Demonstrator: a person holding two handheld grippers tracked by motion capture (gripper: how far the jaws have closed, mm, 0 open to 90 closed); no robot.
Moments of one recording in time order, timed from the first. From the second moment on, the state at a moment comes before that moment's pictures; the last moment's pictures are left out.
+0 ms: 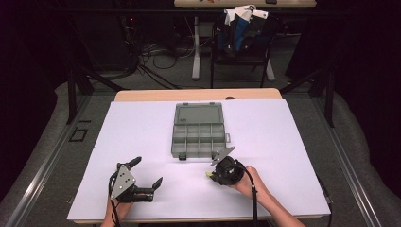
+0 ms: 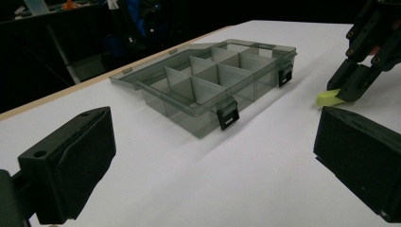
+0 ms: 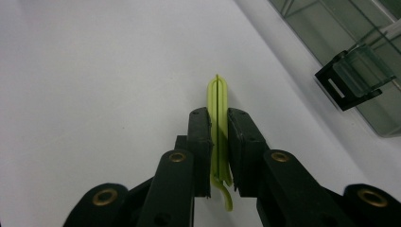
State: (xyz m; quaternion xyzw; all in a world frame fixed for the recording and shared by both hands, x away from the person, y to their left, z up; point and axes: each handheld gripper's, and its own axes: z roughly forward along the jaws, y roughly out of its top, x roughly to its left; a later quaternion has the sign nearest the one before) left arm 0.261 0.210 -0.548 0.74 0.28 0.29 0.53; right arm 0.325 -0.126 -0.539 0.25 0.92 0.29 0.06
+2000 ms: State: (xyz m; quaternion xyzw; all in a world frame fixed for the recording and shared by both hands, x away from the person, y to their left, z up) left arm 0.260 0.209 -0.549 0.74 0.28 0.29 0.53; right arm 0.335 -0.136 -0.504 0.26 0.89 0.34 0.11
